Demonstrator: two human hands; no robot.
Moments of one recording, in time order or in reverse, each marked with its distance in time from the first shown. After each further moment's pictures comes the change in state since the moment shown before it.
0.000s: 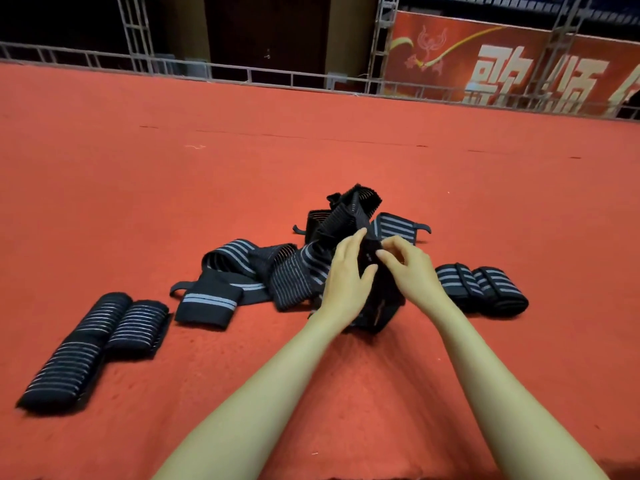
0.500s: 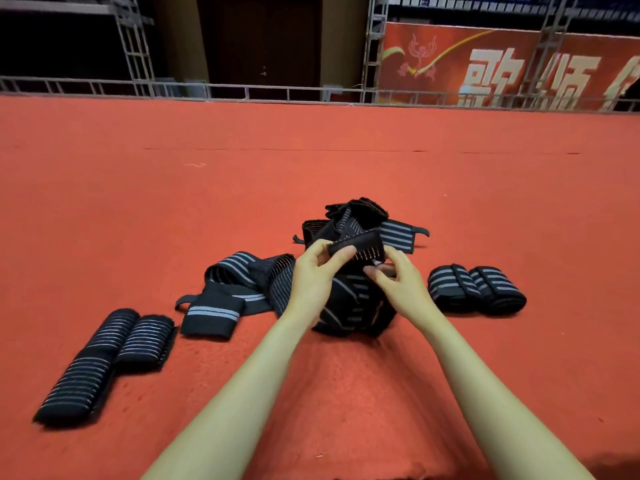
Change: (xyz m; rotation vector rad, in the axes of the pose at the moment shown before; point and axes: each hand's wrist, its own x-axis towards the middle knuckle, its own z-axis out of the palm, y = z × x) left_hand -0.006 0.022 -0.050 -0.556 0.078 -0.177; right_hand -0.016 0.007 0.011 0.218 -0.012 -0.032
